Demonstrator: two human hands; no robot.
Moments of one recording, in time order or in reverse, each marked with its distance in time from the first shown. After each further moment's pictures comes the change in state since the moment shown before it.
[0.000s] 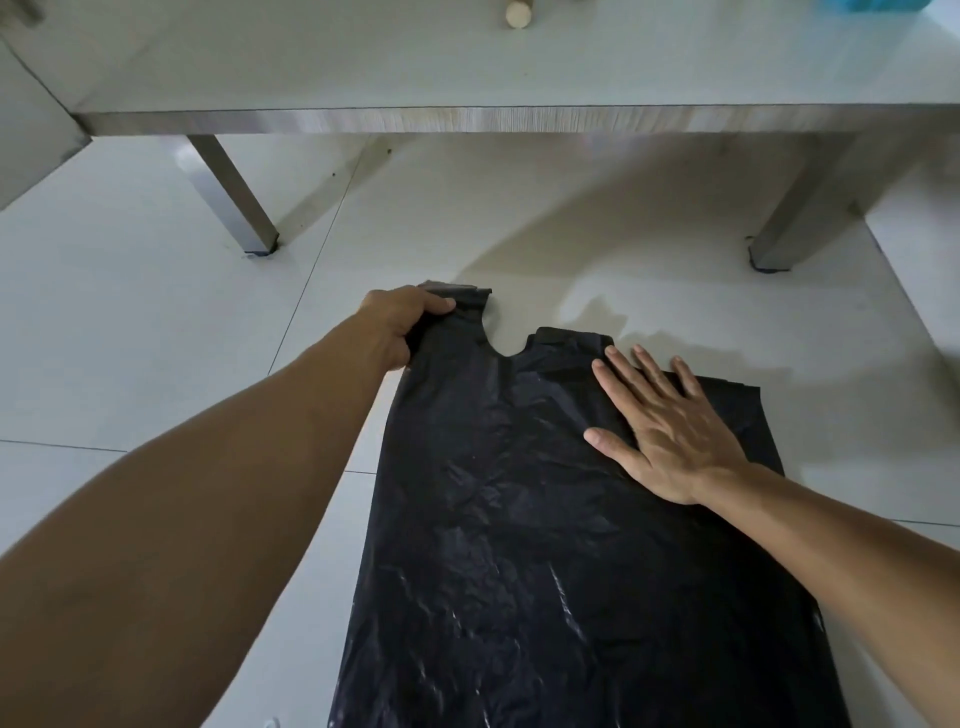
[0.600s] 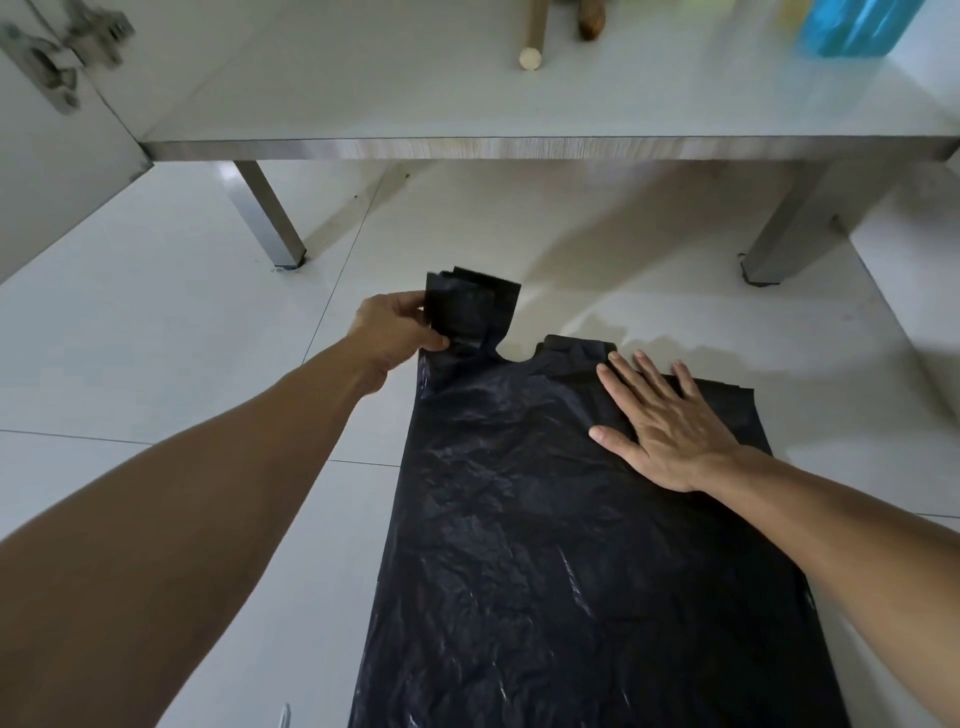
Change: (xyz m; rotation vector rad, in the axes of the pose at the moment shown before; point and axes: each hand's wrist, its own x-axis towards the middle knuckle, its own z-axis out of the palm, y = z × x) left_hand -0.047 -0.009 -0.035 0.329 -0.056 0.394; right_hand -0.001 -0.002 -0.007 -0.042 -0.075 0.007
